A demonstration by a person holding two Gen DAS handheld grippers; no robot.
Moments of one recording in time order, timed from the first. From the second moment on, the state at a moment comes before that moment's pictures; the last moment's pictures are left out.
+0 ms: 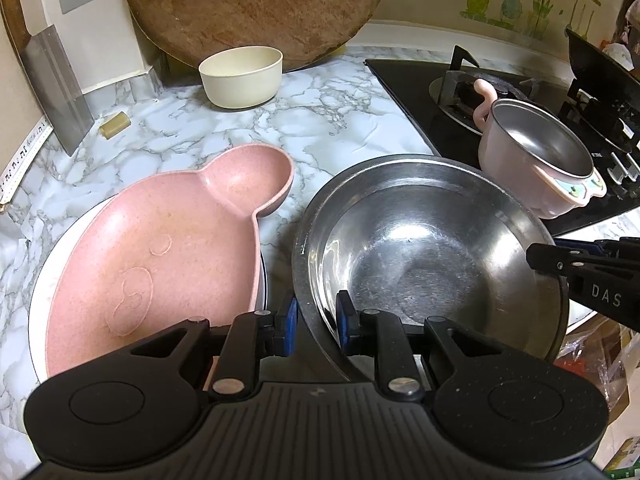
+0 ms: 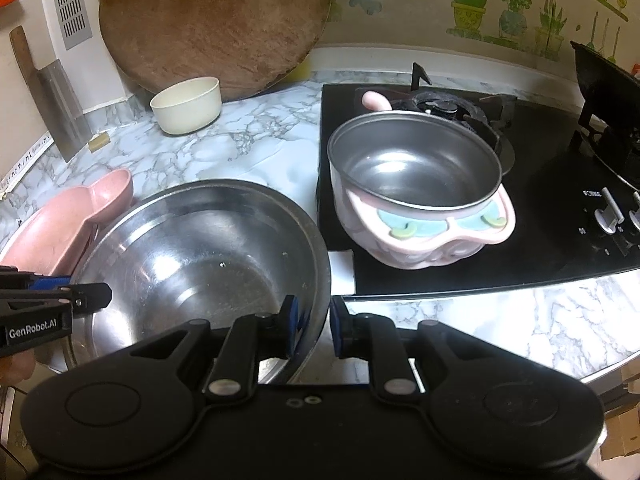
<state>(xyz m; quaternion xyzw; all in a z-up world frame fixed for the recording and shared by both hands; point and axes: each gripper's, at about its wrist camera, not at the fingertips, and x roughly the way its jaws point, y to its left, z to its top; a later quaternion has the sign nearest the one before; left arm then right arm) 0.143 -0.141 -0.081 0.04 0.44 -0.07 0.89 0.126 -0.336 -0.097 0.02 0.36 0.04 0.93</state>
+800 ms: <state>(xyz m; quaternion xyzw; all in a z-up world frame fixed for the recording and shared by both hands) 0.084 -0.117 -0.022 0.02 0.37 -0.11 0.92 0.062 -0.317 -0.044 0.02 0.29 0.09 0.95</state>
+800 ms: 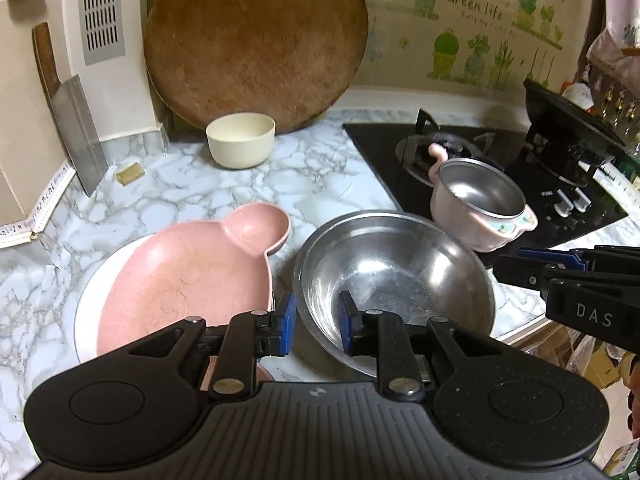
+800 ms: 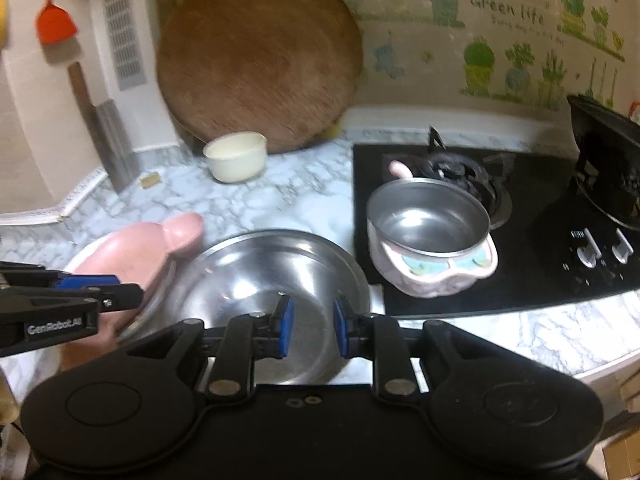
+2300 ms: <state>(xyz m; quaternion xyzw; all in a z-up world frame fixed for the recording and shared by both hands) 0.175 -0.244 0.013 -0.01 0.37 -0.09 0.92 0.159 -0.454 0.001 0.00 0.35 0.08 0.93</state>
